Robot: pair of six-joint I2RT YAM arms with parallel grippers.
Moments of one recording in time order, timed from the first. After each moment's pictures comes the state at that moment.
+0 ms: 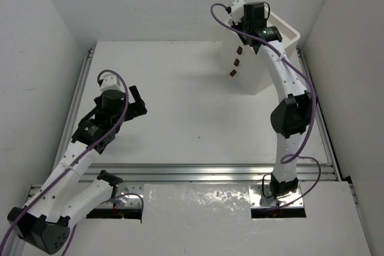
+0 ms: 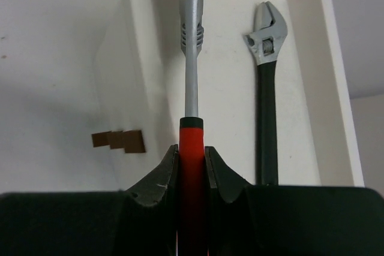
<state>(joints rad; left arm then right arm) -0.34 0.82 0.86 -0.61 -0.36 -0.51 0.24 2.07 2.19 -0.67 0.22 -0.49</state>
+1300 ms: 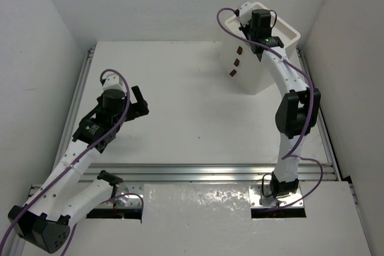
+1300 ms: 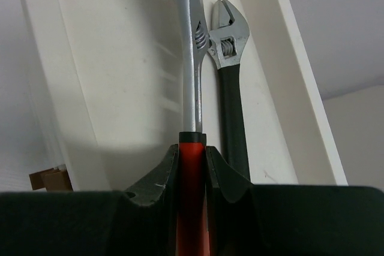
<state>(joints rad) -0.34 0.84 0.86 -0.60 -0.31 -0.51 0.16 2.06 1.95 -0.30 0.24 -0.55</state>
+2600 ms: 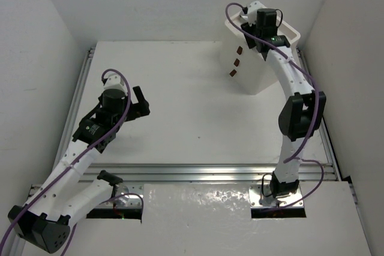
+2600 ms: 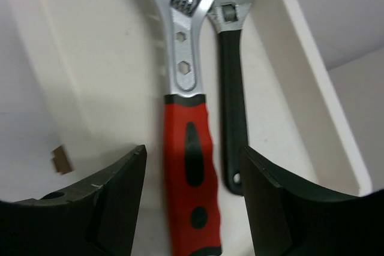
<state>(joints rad) -0.34 0.84 0.86 -0.59 -0.27 -0.49 0.14 2.02 1.93 -0.35 0.28 -0.45</state>
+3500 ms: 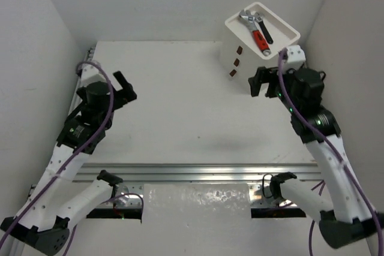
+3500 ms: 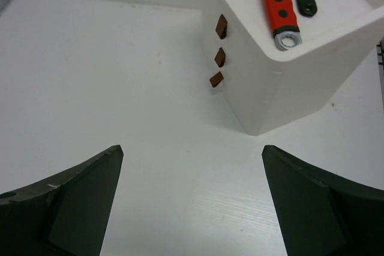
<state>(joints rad) -0.34 0.83 1.04 -0.65 -0.48 -0.52 0.26 1.01 1.15 -0.43 0.04 0.05</state>
